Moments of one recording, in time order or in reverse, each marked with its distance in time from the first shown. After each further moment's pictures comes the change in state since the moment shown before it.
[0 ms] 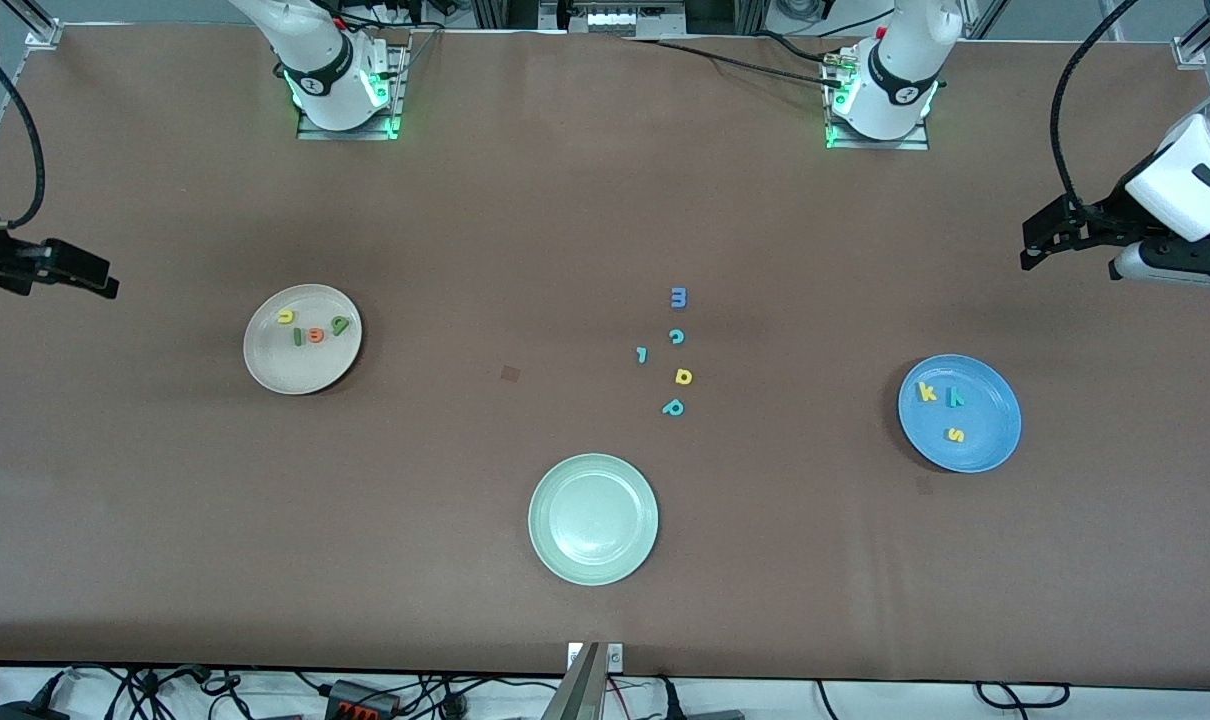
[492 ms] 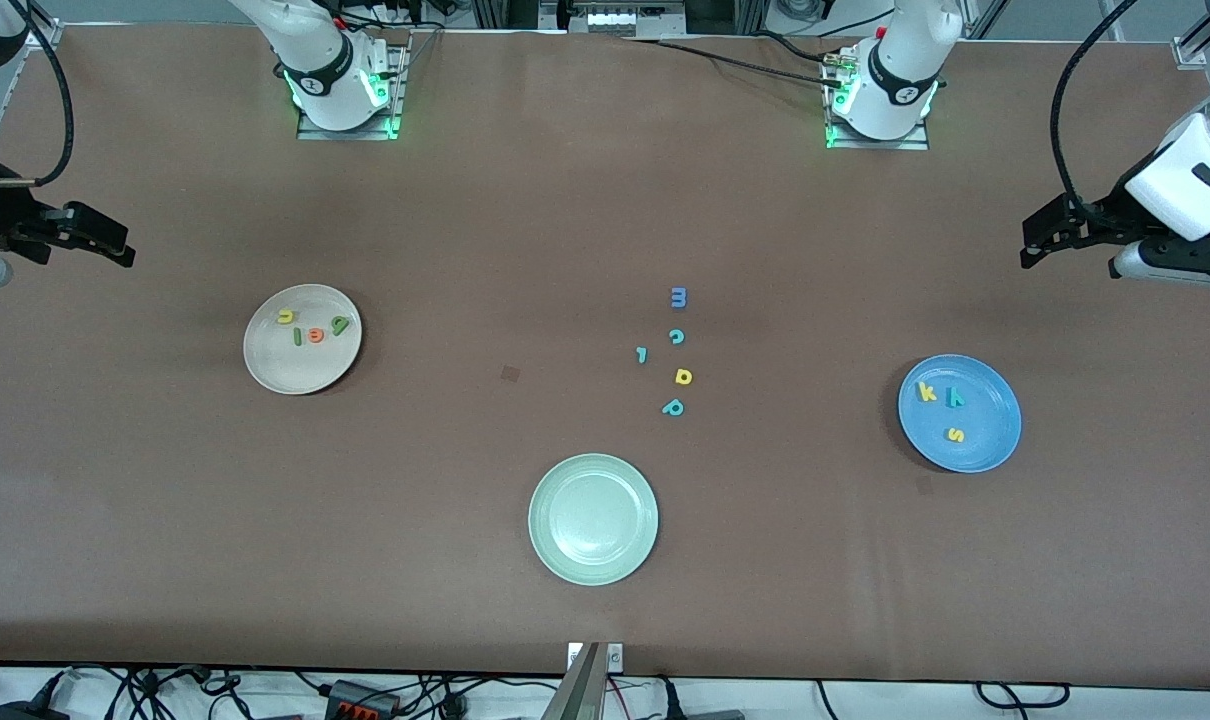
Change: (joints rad) left arm 0.000 0.000 0.000 0.003 0.000 -0.016 0.000; right arm 0.000 -0.125 0.006 -0.172 -0.008 0.070 0.000
